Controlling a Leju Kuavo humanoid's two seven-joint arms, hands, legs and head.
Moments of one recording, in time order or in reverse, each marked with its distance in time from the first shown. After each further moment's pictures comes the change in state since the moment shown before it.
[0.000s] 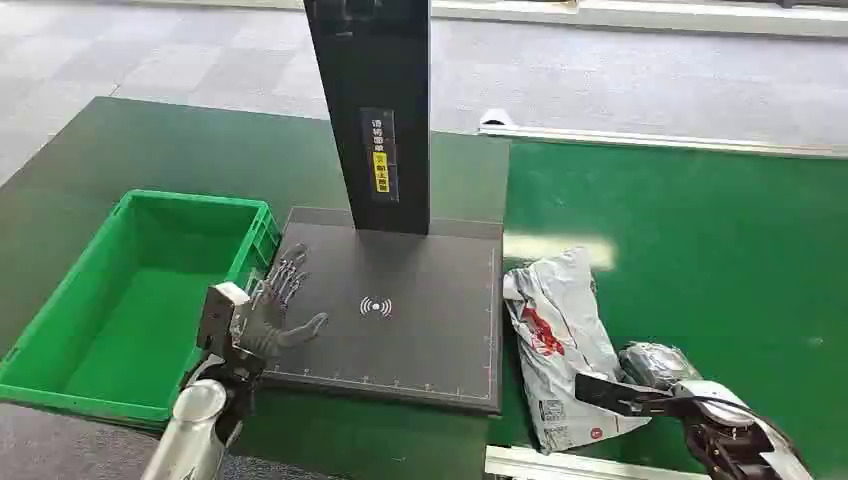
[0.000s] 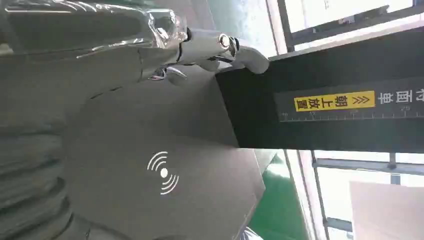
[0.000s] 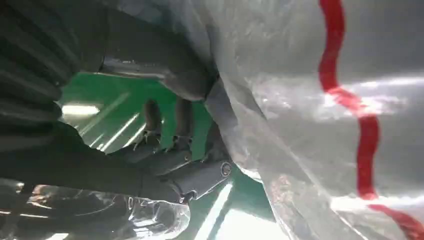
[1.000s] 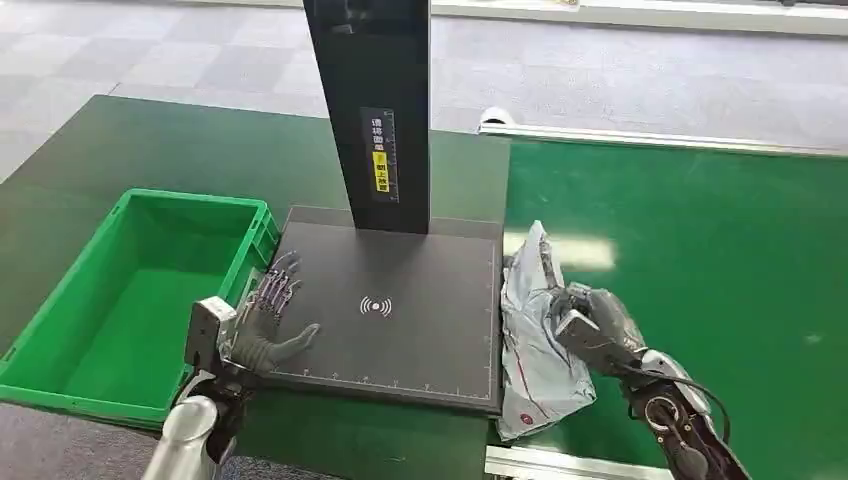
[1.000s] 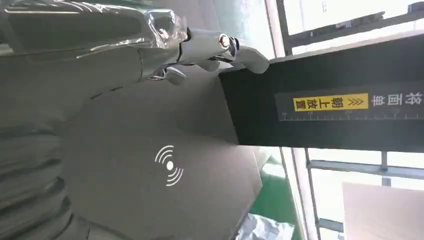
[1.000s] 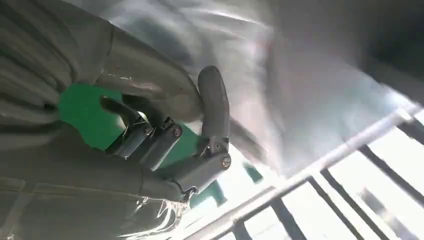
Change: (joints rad) left arm 0.082 0.003 0.003 -0.092 0.029 -0.002 -0.002; right arm -0.002 0.186 -0.091 -0.224 -0.597 -0.261 -0.250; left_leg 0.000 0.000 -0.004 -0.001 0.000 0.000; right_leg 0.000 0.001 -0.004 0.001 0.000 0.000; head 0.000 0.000
